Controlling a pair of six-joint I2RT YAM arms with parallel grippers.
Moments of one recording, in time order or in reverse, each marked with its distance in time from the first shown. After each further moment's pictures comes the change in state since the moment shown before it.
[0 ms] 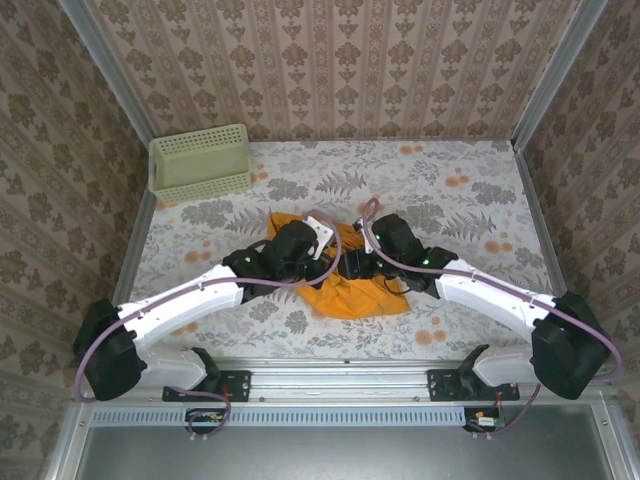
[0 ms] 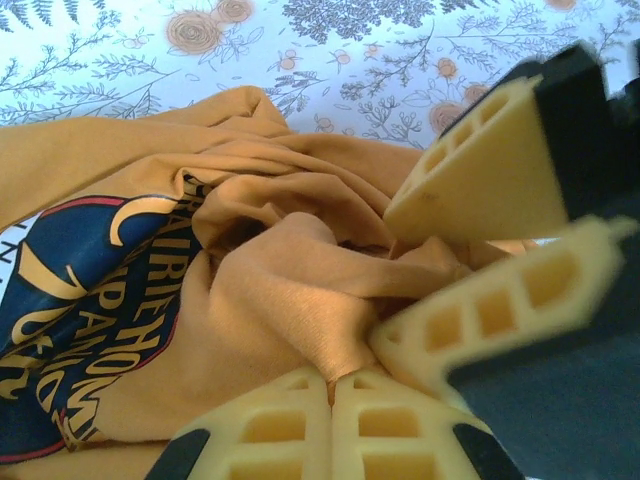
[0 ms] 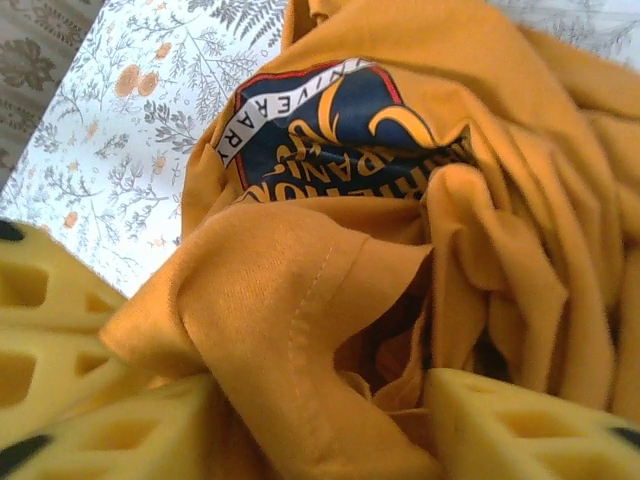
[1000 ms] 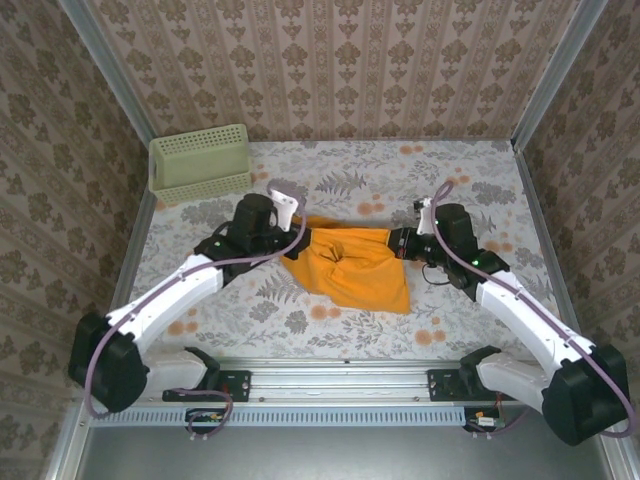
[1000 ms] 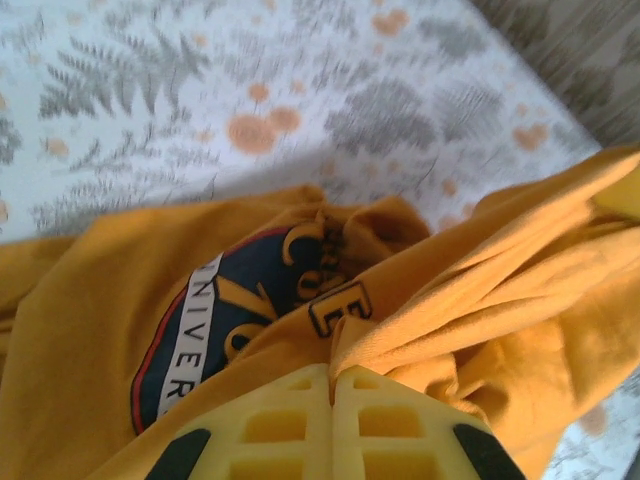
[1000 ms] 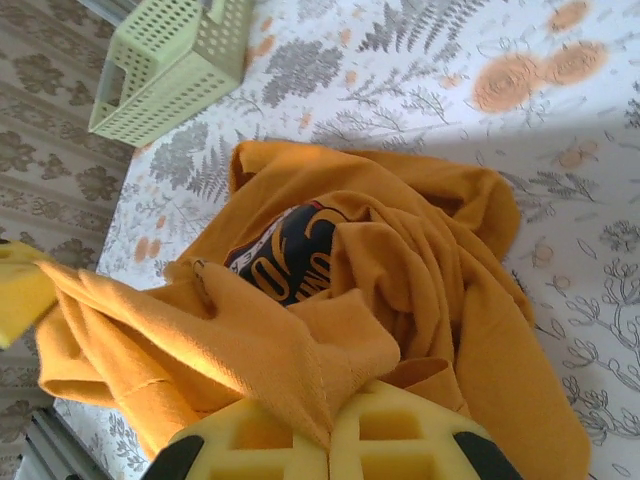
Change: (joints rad) left arm 0.306 -0.023 -0.024 0.115 0.276 0.039; right arm -0.348 -0.247 -0.096 -0.021 -0.128 0.141
